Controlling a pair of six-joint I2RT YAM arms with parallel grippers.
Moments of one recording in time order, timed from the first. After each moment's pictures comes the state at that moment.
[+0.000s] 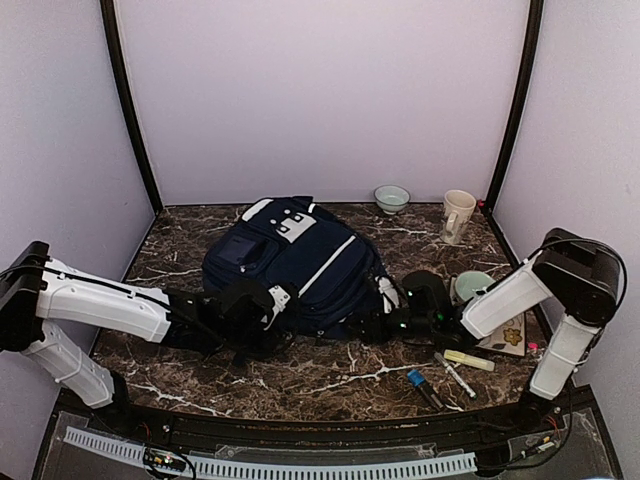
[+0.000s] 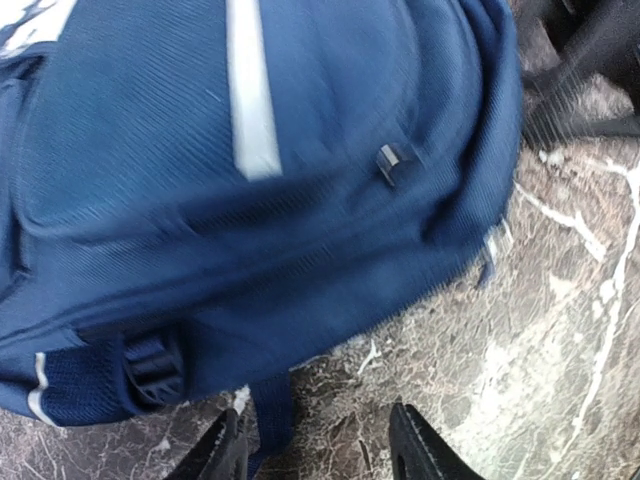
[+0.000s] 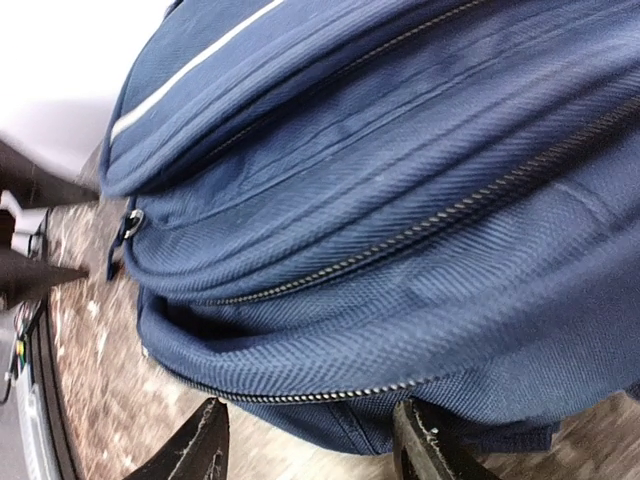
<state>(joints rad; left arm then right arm) -1.09 1.46 0.76 -0.18 -0.36 -0.16 0.85 1.72 0.55 0.64 -0.24 0.44</state>
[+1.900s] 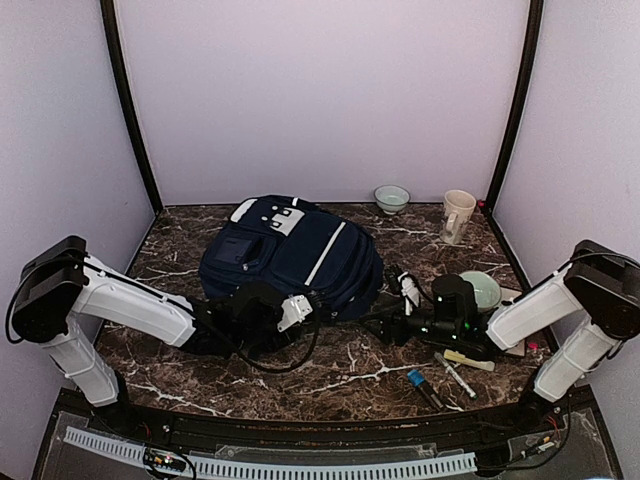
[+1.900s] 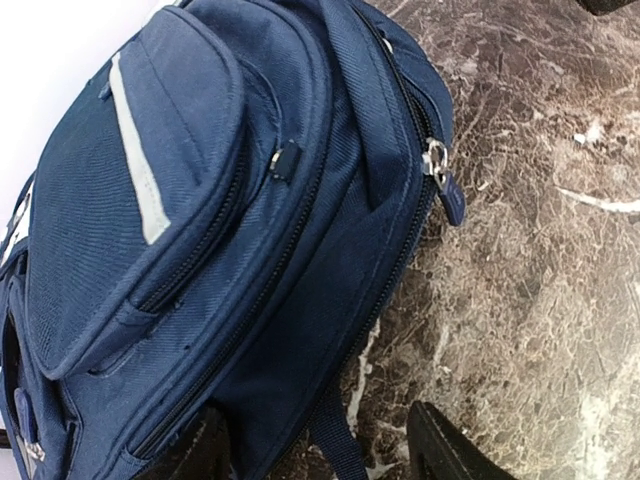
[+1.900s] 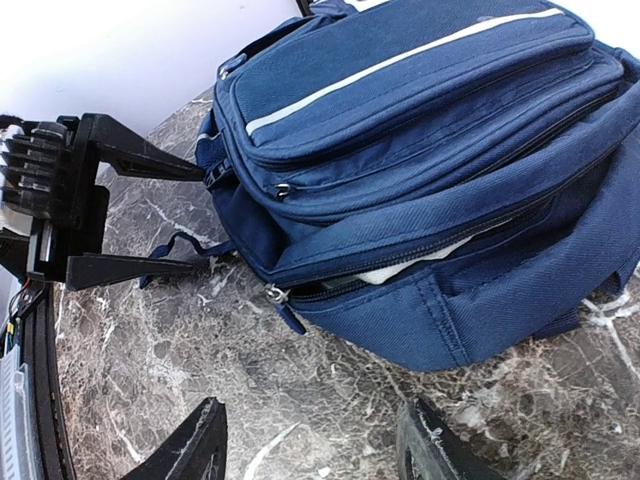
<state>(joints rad) -1.06 1.62 0.73 0.20 -0.41 0.35 0.82 1.55 0.39 0.79 -0.24 0.29</state>
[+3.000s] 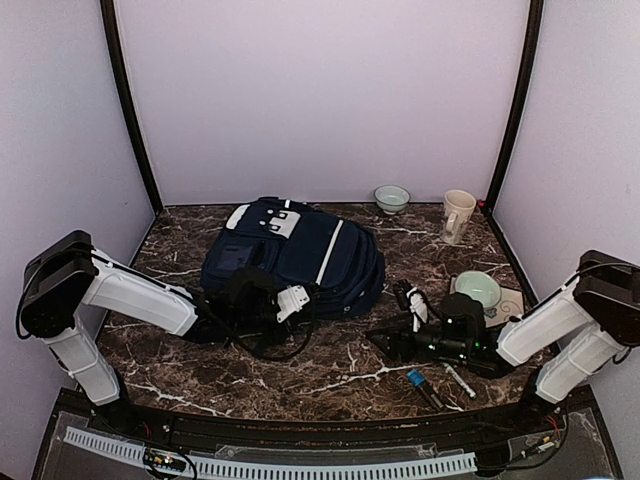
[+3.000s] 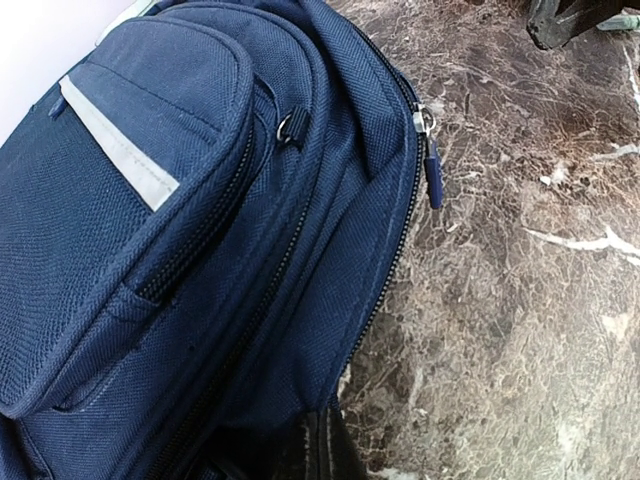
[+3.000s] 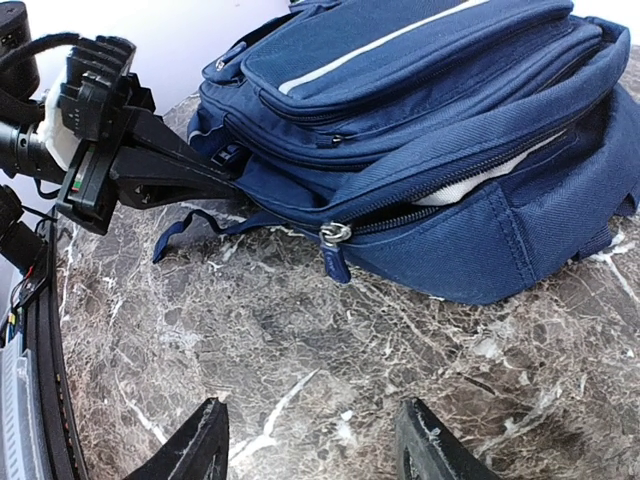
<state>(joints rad) -0.95 1.67 0.74 0.27 -0.12 0.34 0.90 1.49 0.26 0.86 -0.14 0.34</state>
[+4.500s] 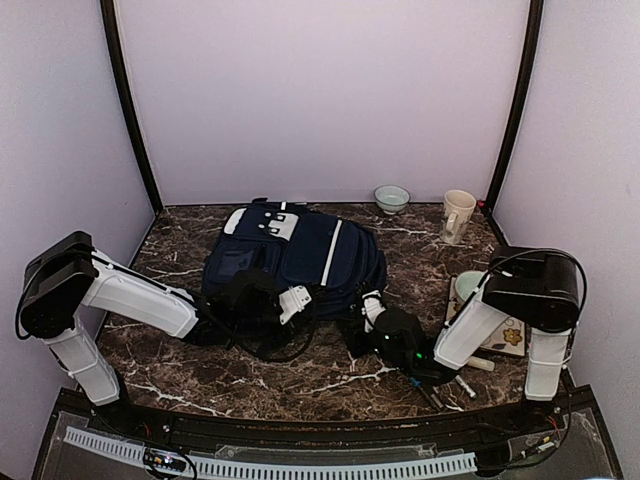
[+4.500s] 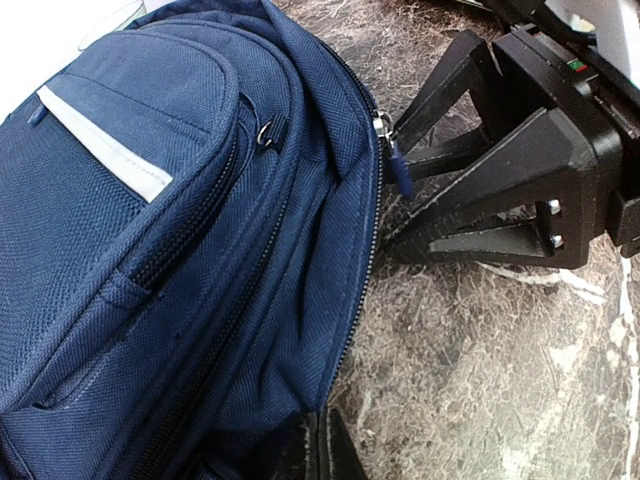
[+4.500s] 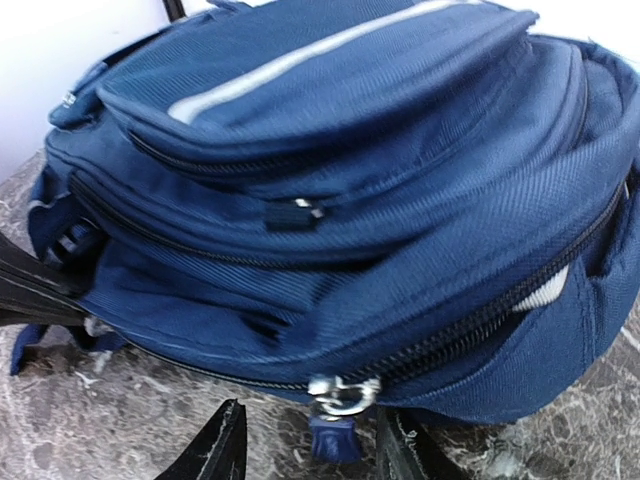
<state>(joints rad) -0.97 1.67 0.74 0.30 -0.06 0.25 1.10 1.95 0.57 0.99 0.43 0.35</state>
